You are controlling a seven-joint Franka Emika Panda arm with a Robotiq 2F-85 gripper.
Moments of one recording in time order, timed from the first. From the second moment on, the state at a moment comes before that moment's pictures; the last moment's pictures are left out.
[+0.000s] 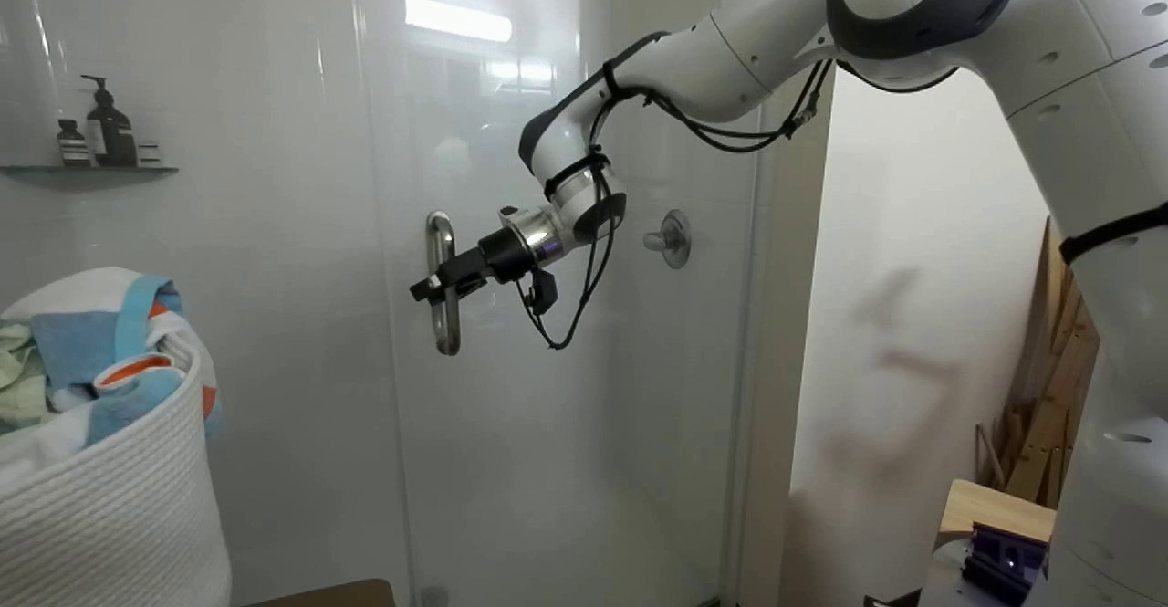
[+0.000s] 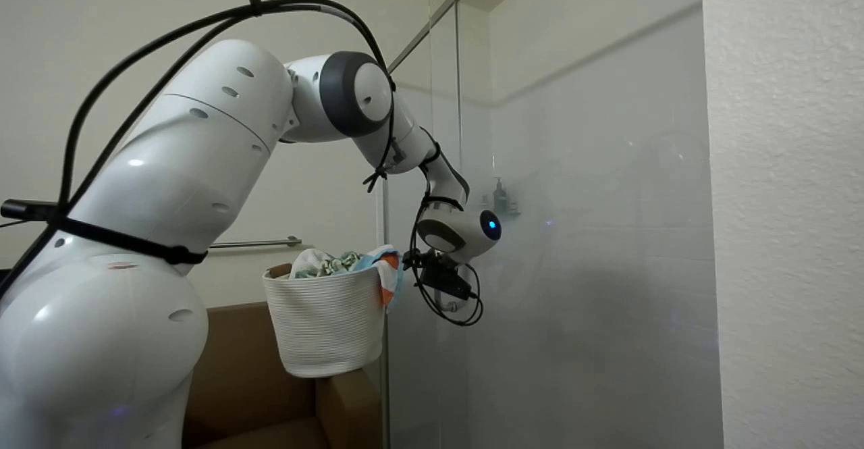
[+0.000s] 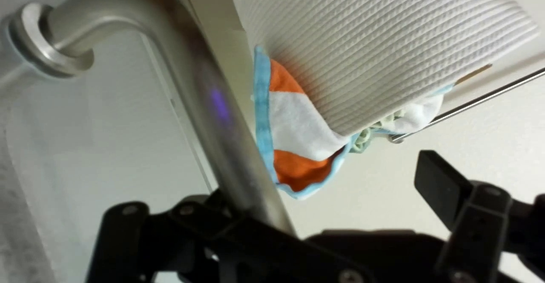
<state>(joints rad) -0.11 0.49 0.18 -1.75 1.41 2.22 -1.60</state>
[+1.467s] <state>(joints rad) -0.01 0.33 0.07 -1.95 1.41 2.13 -1.64</state>
